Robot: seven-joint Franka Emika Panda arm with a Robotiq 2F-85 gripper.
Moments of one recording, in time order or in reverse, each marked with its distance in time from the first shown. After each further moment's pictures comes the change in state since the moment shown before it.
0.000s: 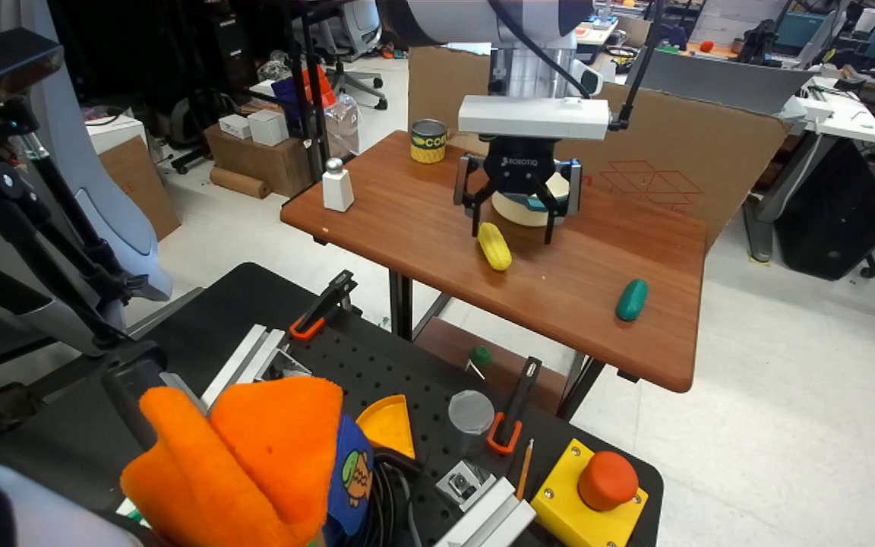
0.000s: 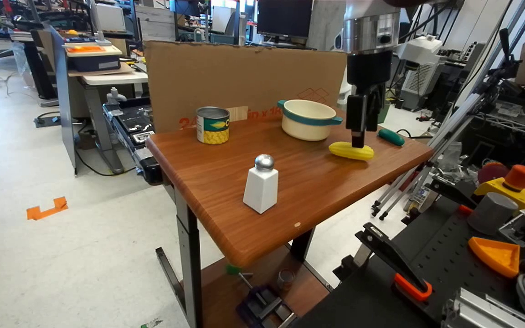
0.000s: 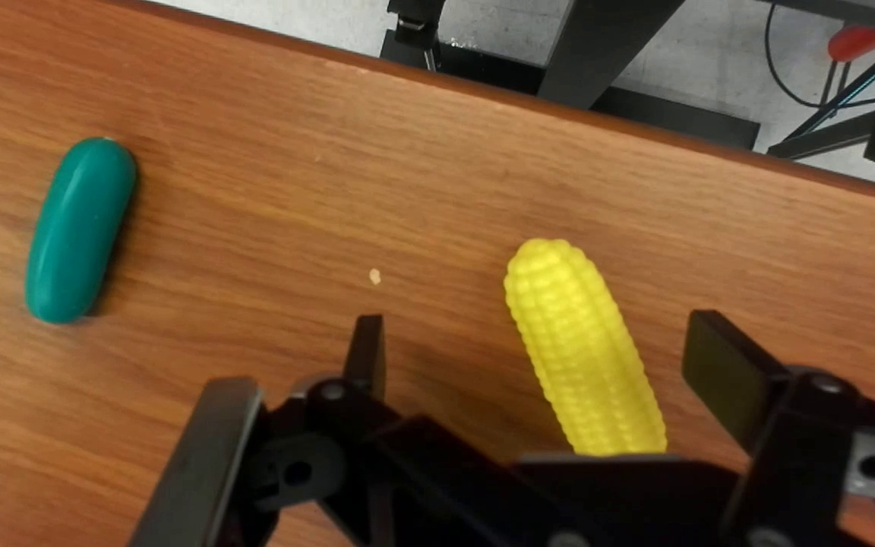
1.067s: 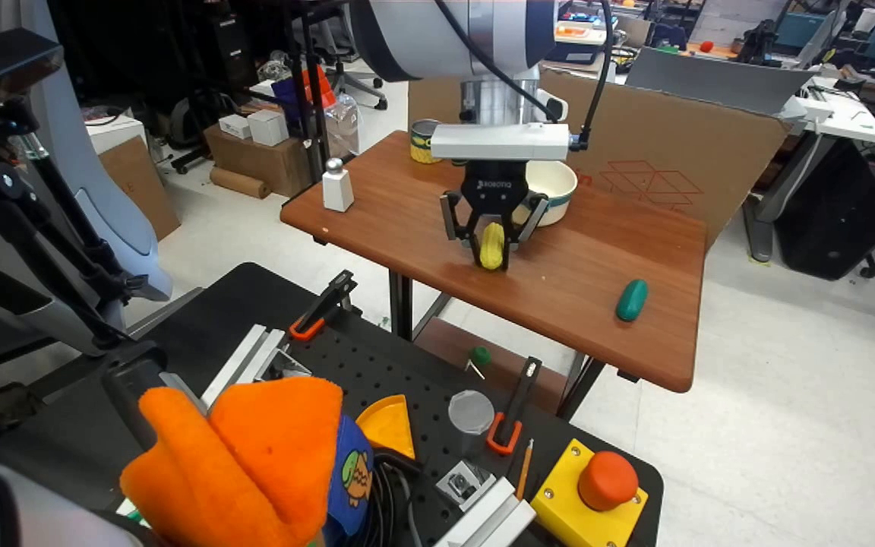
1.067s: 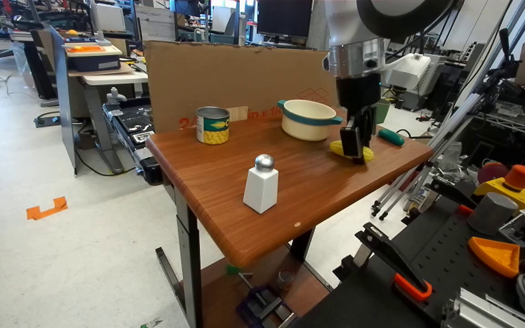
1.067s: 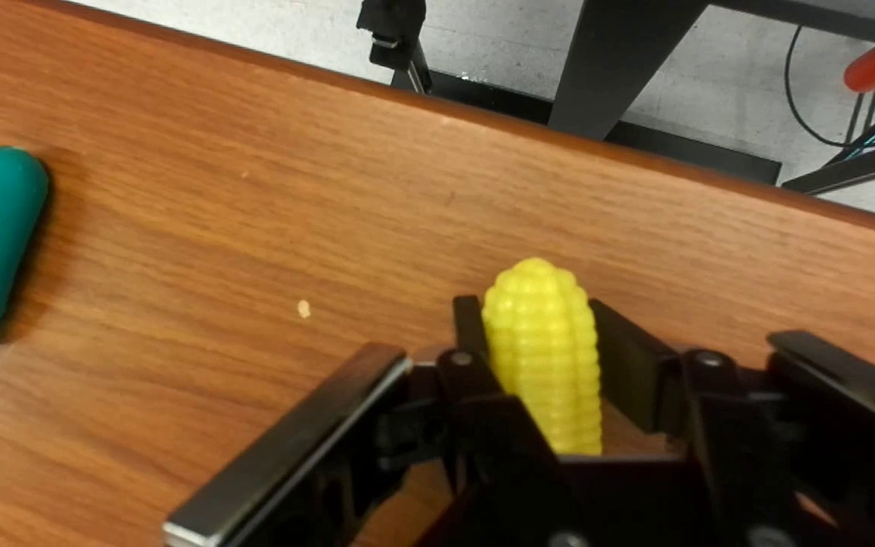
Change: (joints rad) arm 0.075 0.074 -0.025 0.014 -0.057 -0.006 0.087
